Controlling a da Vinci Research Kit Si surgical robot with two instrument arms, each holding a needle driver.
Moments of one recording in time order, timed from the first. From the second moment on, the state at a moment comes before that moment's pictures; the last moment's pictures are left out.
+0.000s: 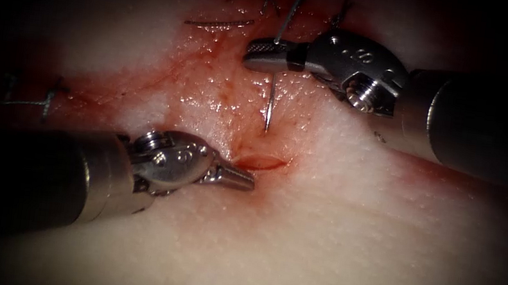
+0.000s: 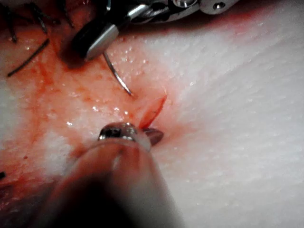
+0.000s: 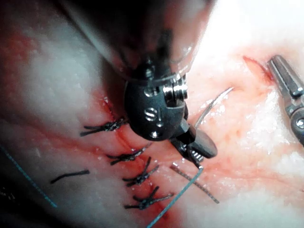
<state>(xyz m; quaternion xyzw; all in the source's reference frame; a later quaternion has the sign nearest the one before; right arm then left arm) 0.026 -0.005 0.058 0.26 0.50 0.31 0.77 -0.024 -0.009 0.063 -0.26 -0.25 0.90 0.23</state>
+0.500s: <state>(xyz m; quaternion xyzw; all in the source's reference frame) 0.026 -0.007 0.058 0.33 0.48 0.34 0.74 -0.024 -0.009 0.063 -0.27 -0.25 0.90 0.23</state>
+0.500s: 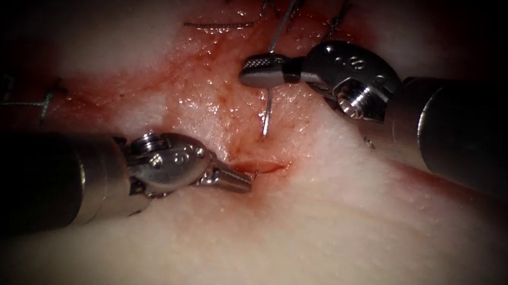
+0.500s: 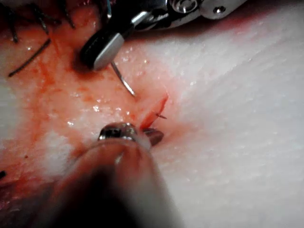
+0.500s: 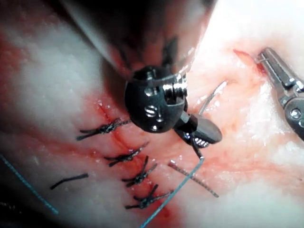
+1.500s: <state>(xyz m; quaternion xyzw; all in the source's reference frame) 0.025 -0.008 0.058 0.40 0.53 0.45 0.60 -0.025 -0.004 0.060 -0.42 -0.22 0.86 0.17</state>
